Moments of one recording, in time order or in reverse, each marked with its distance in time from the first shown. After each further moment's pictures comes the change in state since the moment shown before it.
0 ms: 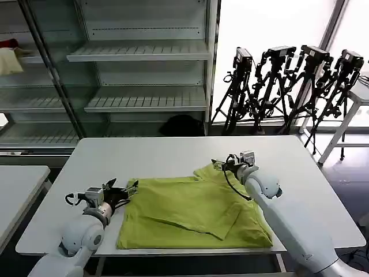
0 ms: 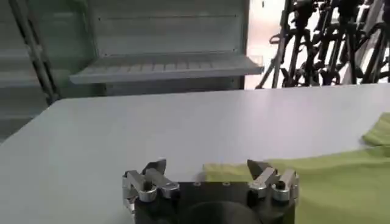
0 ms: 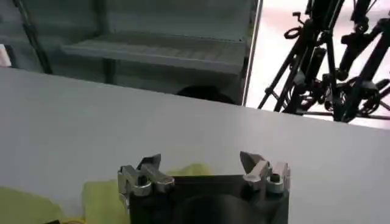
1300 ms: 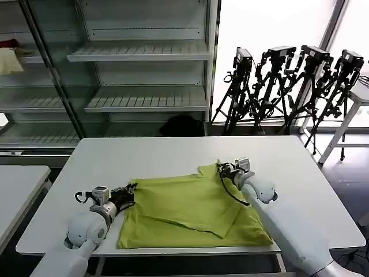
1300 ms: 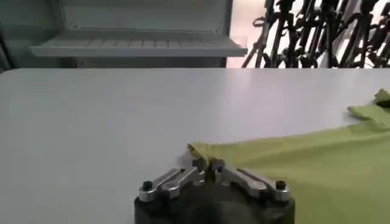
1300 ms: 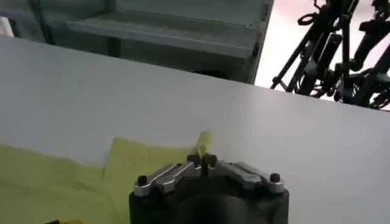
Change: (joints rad) left arm -0.034 -0.004 0.018 0.081 -0.015 -0.008 0.135; right arm -0.040 -0.006 0.005 0.025 -0.062 0.001 -0.035
